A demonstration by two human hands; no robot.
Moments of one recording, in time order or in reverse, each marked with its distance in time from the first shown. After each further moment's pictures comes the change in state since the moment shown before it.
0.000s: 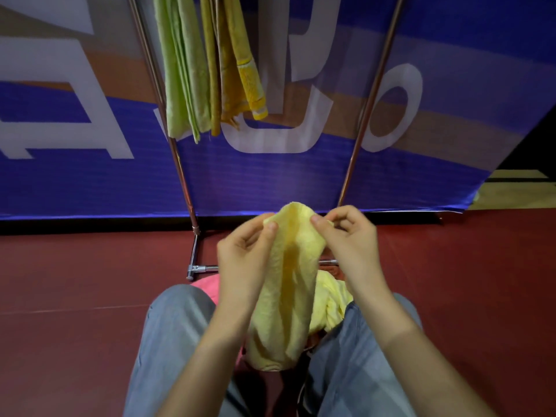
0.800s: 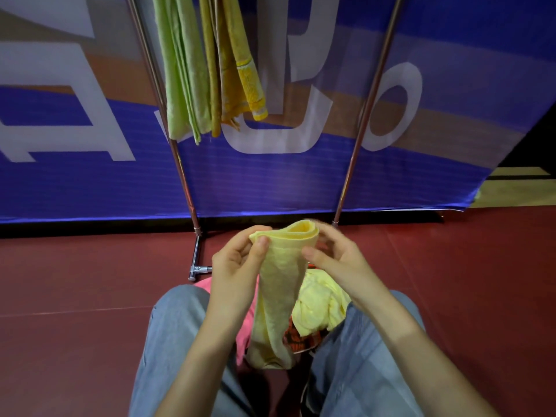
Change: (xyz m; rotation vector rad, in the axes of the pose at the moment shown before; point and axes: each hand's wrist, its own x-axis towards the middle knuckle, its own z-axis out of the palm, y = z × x) left_hand -0.011 -0.002 -0.018 -0.024 -0.095 0.007; right_hand -0.012 0.017 -0.015 -0.034 -0.434 0.101
